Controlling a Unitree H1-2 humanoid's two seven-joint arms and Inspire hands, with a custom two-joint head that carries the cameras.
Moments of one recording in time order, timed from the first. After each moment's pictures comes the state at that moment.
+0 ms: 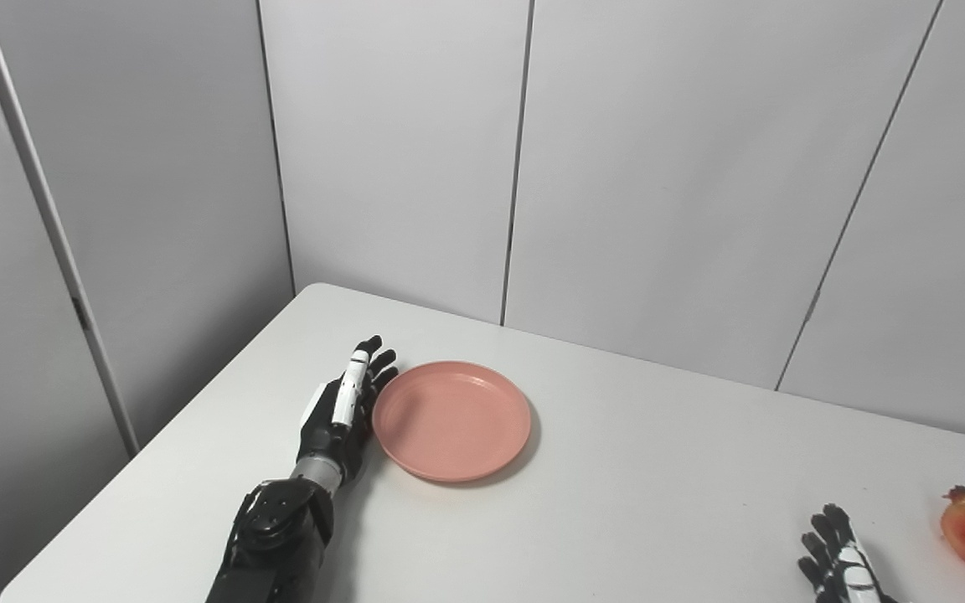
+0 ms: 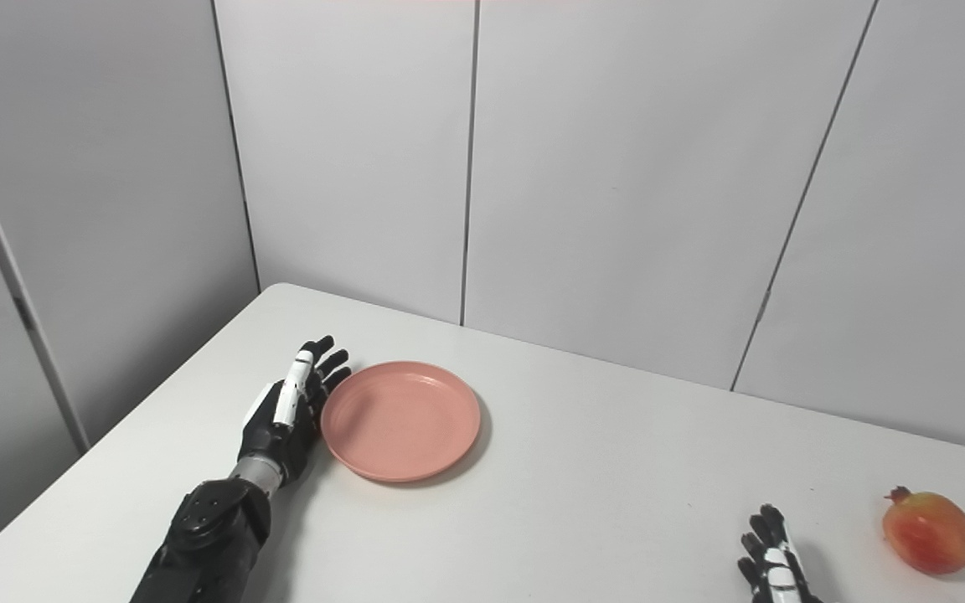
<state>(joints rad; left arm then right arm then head) -0.30 0.19 0.22 0.23 -0.33 0.19 -0.02 -0.06 -0.11 0.00 0.00 0.16 0.03 0.20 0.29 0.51</state>
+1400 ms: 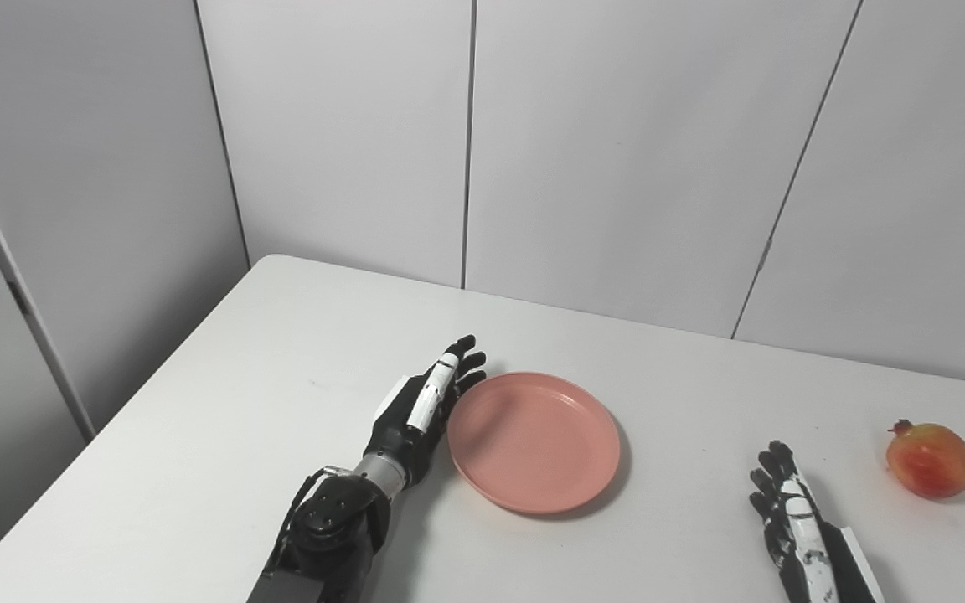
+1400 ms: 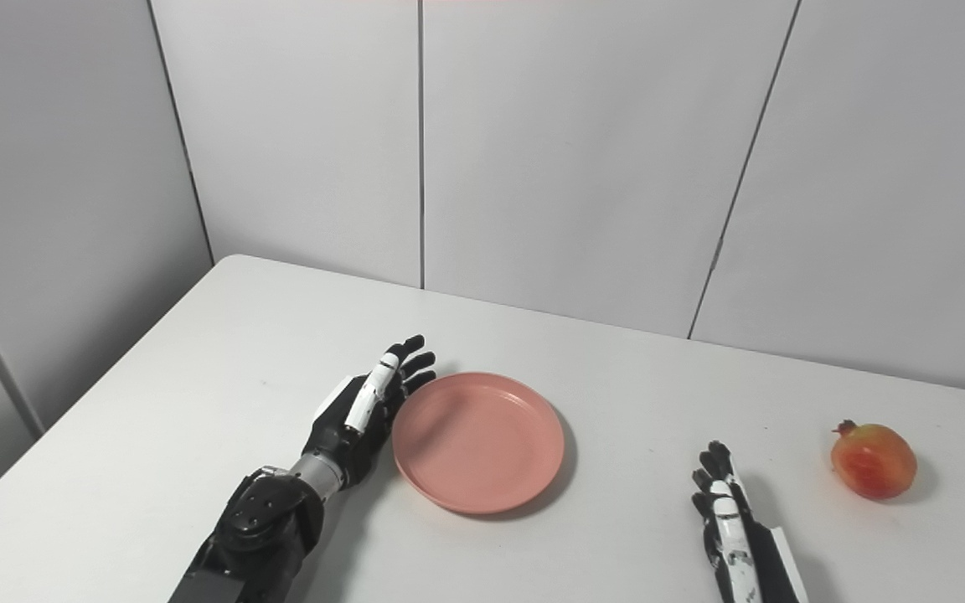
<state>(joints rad) -0.27 0.09 -0.03 0.12 -0.23 0.26 -0.09 -0.07 -0.09 0.03 -0.01 0.15 0.06 0.16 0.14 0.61</state>
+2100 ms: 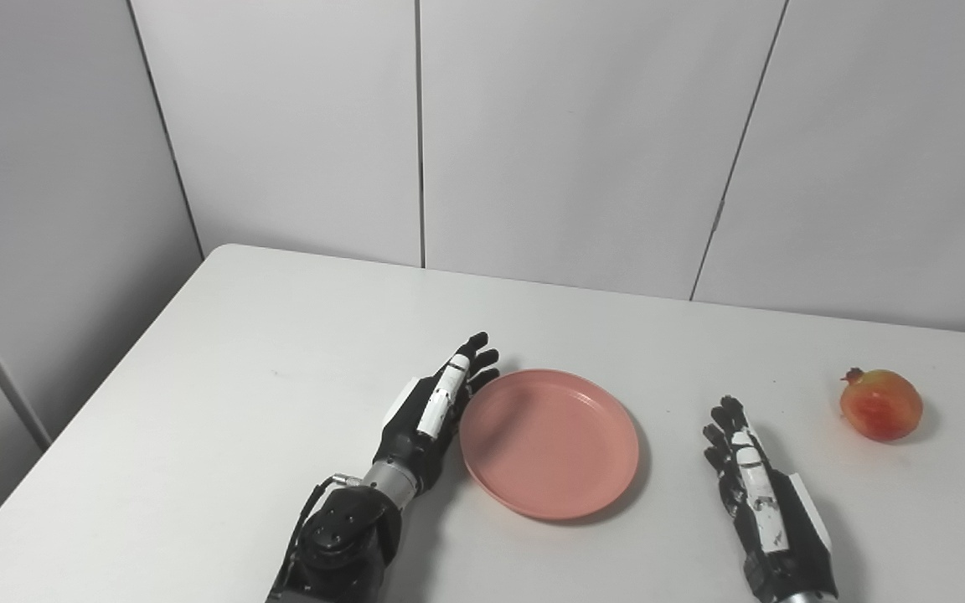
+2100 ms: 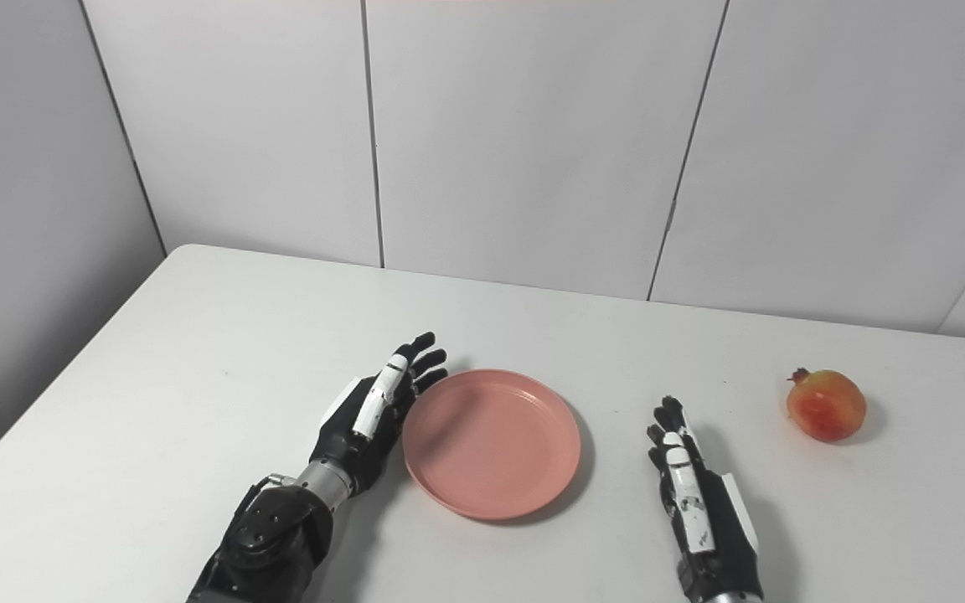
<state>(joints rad) -0.22 0.02 -0.07 0.06 -0.19 0.26 -0.10 -0.07 -0.07 0.04 -0.02 0.14 0.07 0.15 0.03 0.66</state>
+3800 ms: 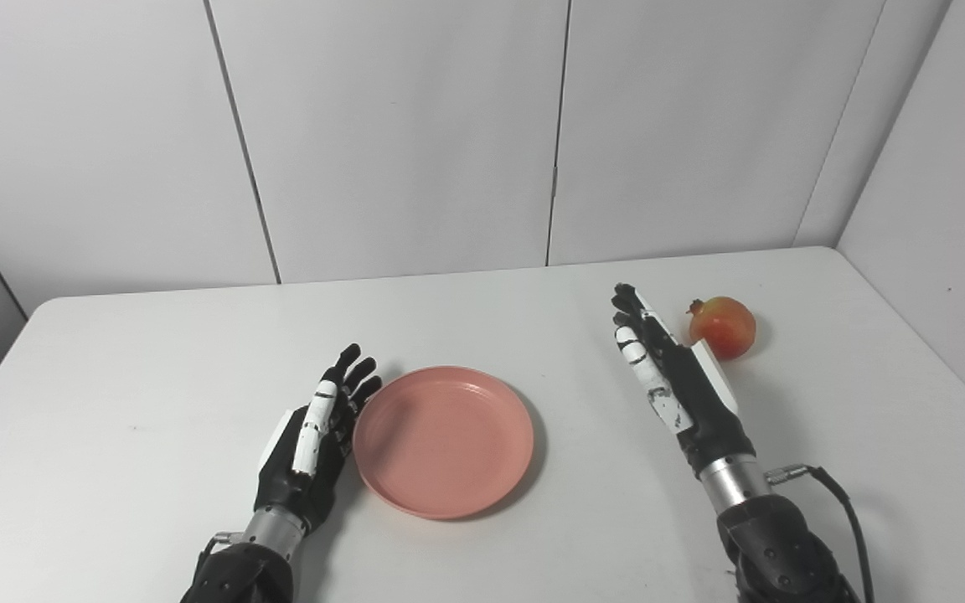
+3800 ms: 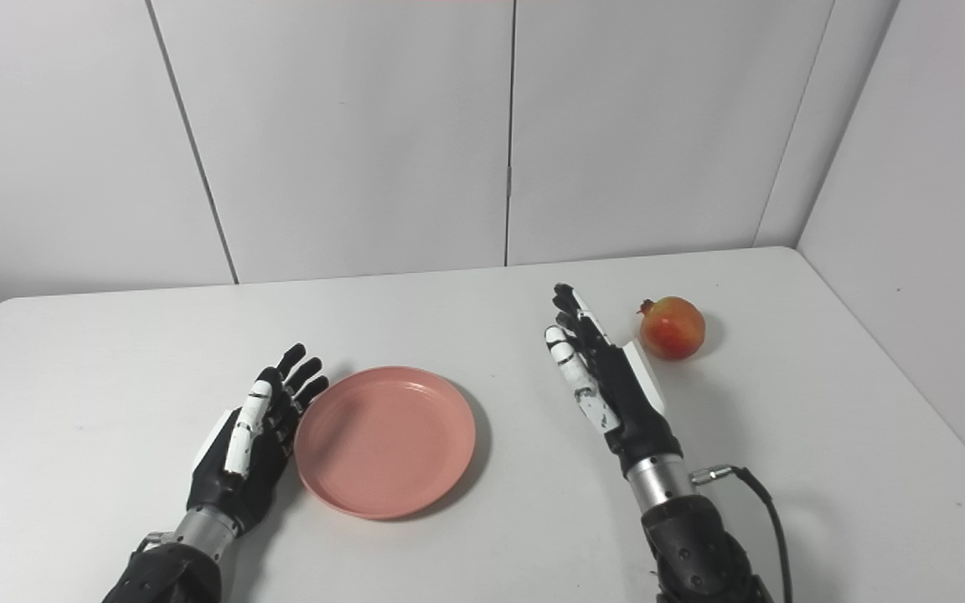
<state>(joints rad) -0.20 0.03 -0.01 0.11 -0.22 0.18 -0.22 -0.15 -0.15 0.01 -0.22 -0.20 0.14 0.06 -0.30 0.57</state>
